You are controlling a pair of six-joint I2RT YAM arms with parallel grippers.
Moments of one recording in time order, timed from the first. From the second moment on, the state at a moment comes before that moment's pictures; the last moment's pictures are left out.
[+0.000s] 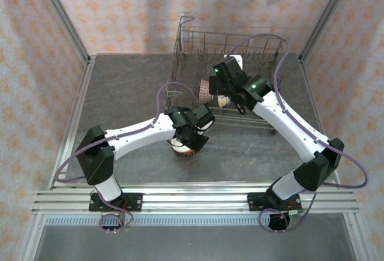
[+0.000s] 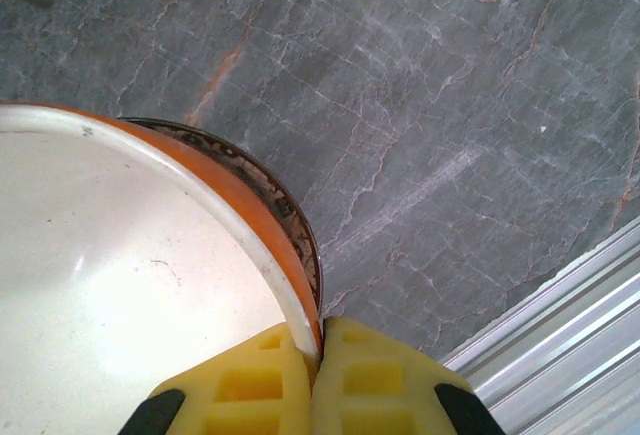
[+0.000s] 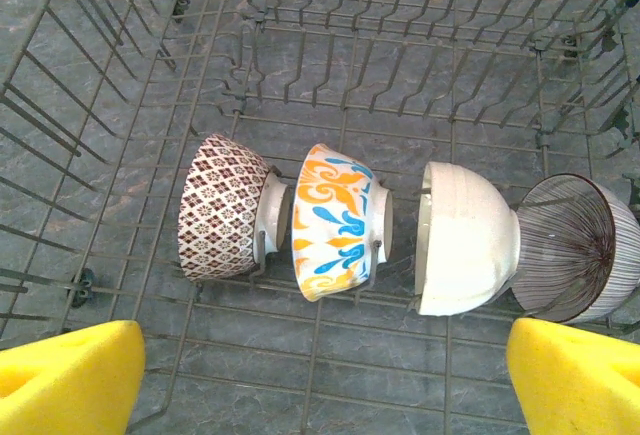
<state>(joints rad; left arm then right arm) -0.91 1.68 1.36 -0.97 0.04 -0.39 0.67 1.51 1.61 -0.95 0.46 0.47</state>
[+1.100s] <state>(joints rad) -0.77 1.47 1.79 -1.17 0.18 -0.28 0.44 1.52 1.68 -0.90 0.02 0.56</state>
